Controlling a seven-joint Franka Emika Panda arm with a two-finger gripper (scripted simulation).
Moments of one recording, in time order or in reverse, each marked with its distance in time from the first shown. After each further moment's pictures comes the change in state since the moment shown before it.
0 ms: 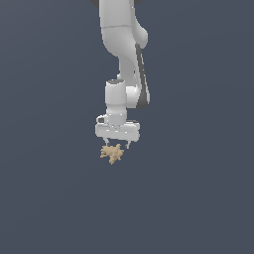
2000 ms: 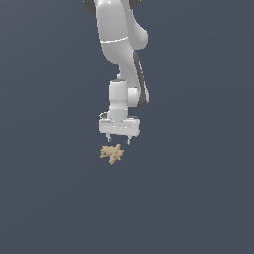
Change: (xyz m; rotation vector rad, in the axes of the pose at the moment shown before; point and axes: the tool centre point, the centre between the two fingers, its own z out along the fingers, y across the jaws) arm -0.036 0.006 -0.002 0.027 0.129 0.056
